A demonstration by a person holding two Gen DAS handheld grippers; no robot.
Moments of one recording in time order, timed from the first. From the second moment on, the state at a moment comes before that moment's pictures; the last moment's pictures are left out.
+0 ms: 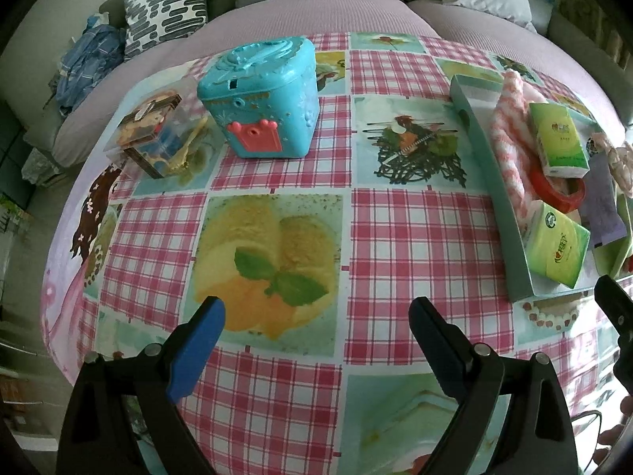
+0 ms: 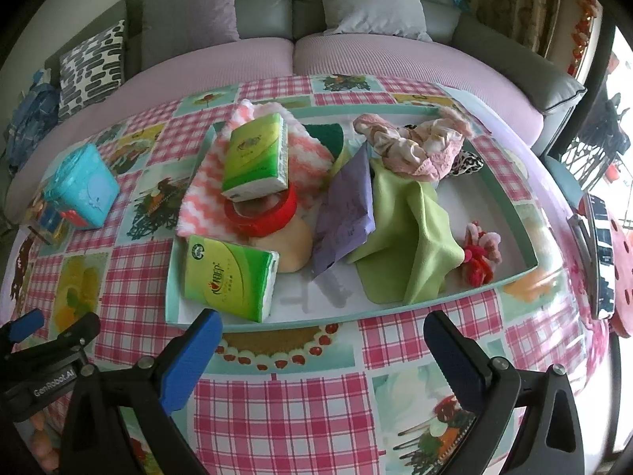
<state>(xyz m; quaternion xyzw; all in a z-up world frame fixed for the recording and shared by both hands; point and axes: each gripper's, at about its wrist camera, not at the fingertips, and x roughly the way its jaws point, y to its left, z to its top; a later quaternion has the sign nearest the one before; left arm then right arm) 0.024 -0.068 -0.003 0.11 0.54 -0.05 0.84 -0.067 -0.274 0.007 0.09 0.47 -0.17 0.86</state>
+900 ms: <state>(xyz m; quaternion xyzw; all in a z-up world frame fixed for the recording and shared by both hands) 0.032 -0.063 -0.009 0.10 0.54 -0.03 0.83 -0.063 -0.275 -0.002 0.08 0.47 -0.17 0.86</state>
